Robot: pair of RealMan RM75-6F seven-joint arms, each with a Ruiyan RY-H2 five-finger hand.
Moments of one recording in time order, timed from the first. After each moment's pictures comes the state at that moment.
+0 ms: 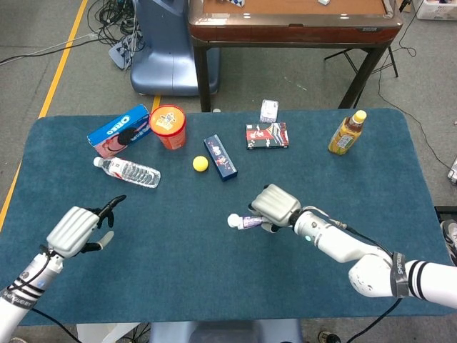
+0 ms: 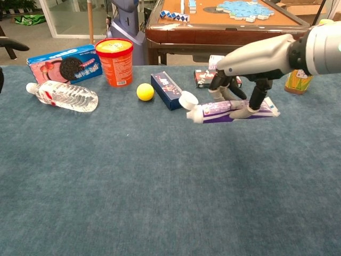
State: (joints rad) left arm -0.44 -1.03 -0.08 -1.66 1.69 1.15 -0.17; right arm 0.97 -1.13 0.16 -1.75 -1.16 0.53 -0.39
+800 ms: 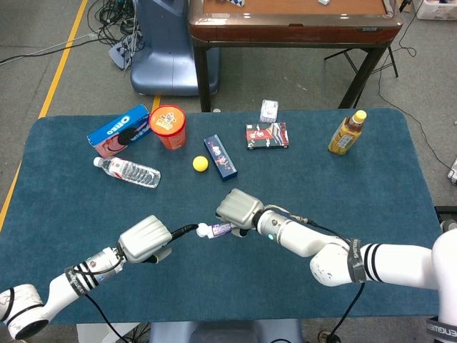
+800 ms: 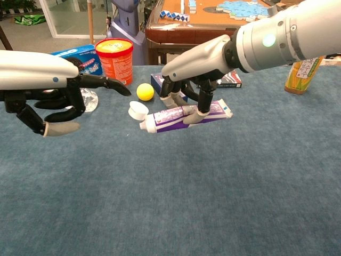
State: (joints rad) left arm -0.73 -1.08 -0.08 -1.83 1.72 0.84 0.00; right arm 1.26 -1.23 0.09 -1.72 -0.91 0.50 -0.48
